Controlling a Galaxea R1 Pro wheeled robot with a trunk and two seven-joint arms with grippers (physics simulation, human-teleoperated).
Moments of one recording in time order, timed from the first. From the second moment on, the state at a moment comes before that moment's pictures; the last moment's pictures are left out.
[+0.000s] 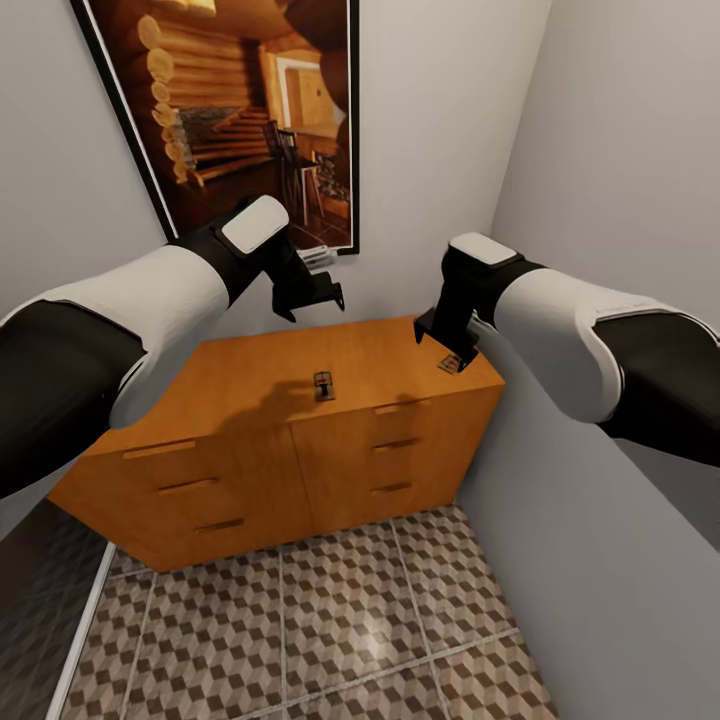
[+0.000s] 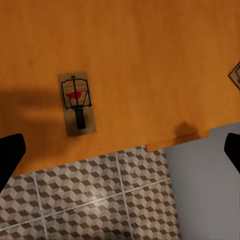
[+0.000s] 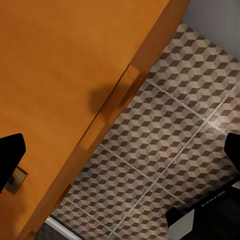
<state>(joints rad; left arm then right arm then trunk) -1.87 -0.17 -0.53 -0.15 1.25 1.02 0.54 -1.85 0.16 0.08 0.04 -1.30 0.55 -1.10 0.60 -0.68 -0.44</state>
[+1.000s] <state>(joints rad) -1.87 -0.17 -0.53 -0.14 1.26 1.02 0.54 -1.84 0.15 0.08 0.03 -1.25 0.60 -1.09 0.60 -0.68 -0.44</state>
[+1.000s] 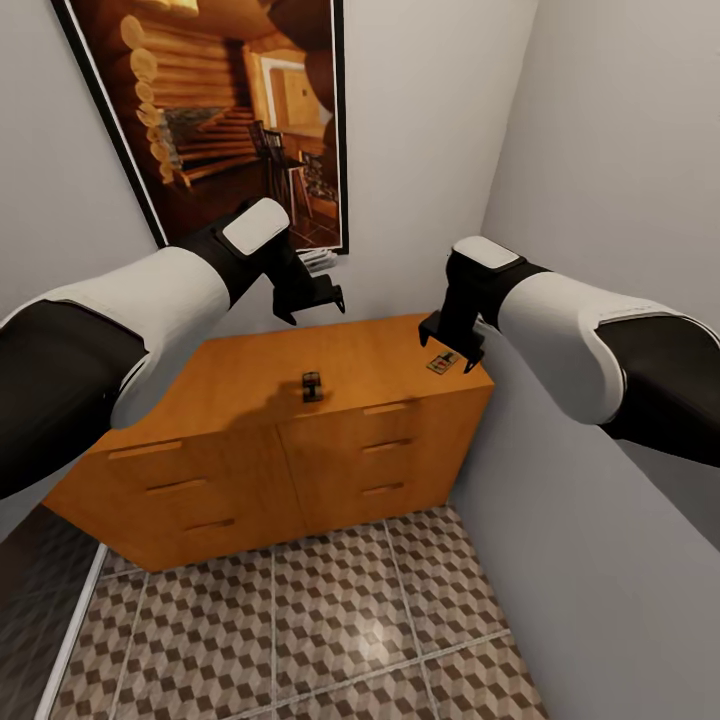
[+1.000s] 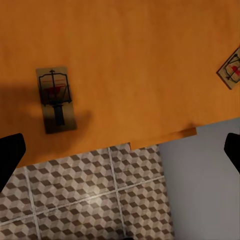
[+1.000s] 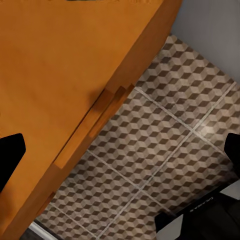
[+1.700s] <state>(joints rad) -1.87 -0.17 -0.53 -0.14 1.25 1.02 0.54 -1.84 0.15 0.08 0.03 -1.21 0.61 -1.04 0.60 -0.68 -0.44</state>
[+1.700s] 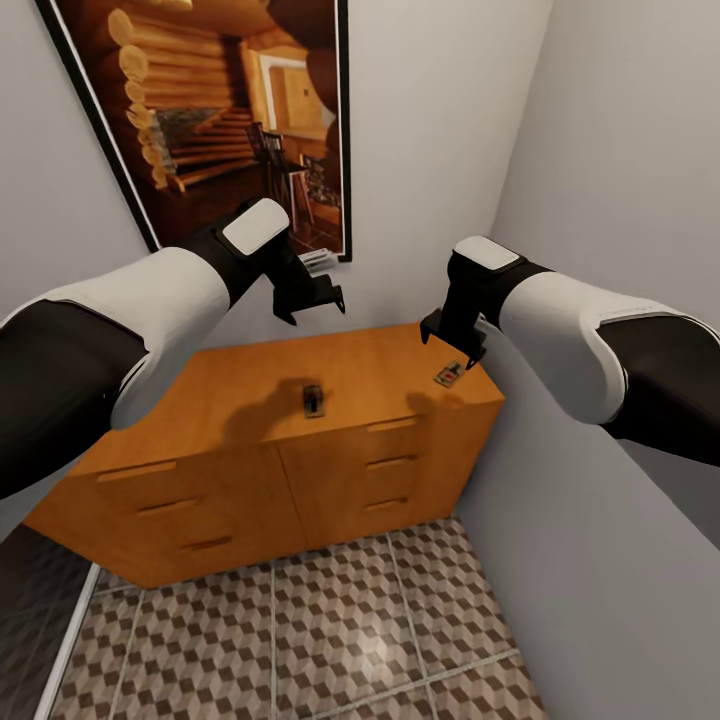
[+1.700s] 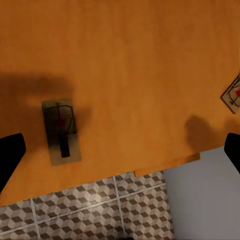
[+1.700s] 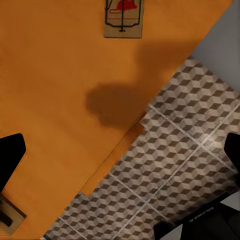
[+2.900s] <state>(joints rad) -1.87 -0.17 -0.53 -0.13 1.25 1.02 0.54 -1.82 0.12 0.08 0.03 -1.20 0.60 -1.04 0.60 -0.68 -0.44</state>
